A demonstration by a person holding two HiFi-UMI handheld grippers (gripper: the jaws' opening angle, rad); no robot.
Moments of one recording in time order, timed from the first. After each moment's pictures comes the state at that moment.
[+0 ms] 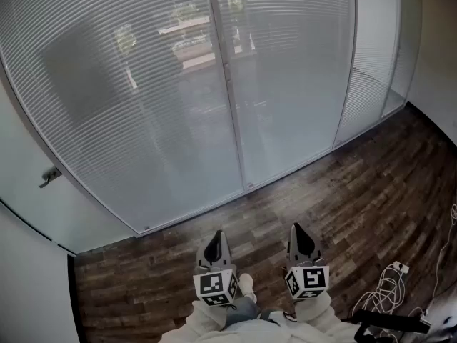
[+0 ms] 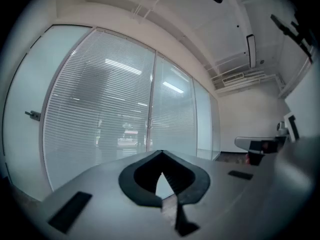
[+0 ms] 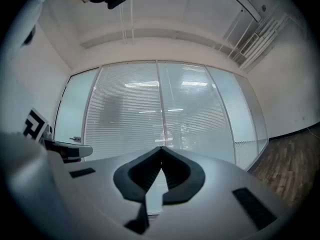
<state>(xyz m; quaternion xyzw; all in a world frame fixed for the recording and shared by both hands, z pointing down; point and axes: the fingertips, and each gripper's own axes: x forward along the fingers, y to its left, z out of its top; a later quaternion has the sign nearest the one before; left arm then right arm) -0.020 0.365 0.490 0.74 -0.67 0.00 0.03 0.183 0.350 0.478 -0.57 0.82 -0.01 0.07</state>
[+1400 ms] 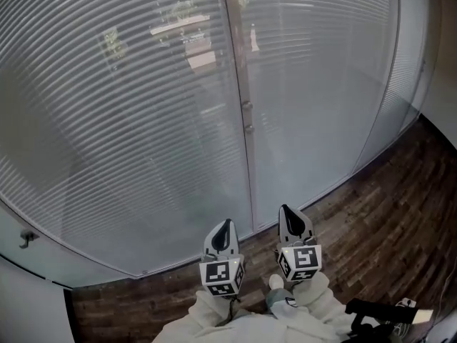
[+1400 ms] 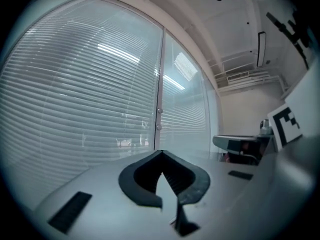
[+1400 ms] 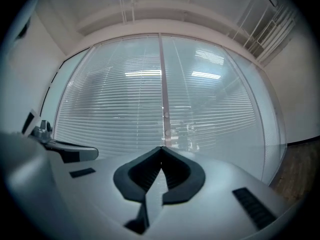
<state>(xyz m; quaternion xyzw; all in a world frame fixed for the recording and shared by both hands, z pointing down) -0.106 -0.104 0.475 0.77 -0.64 0.00 0.05 0.036 -0.137 0.452 -0.54 0.84 0.01 0.04</state>
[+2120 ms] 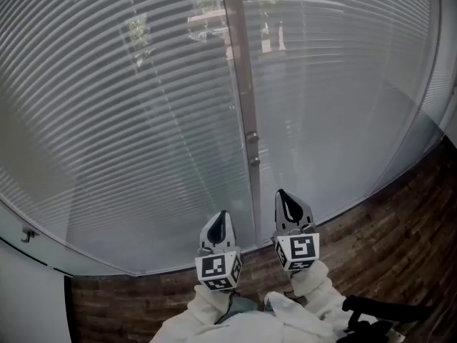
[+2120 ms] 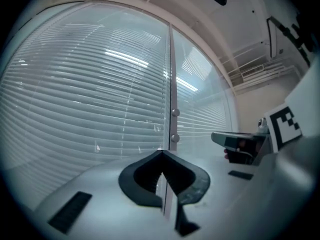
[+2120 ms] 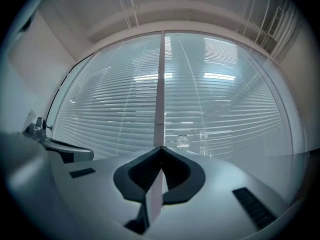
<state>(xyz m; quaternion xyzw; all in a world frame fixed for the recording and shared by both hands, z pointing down) -0.114 -0.256 0.441 0.71 -0.70 -0.03 0.03 0.022 -0.316 0.405 -0.47 0.88 0.06 0.06</state>
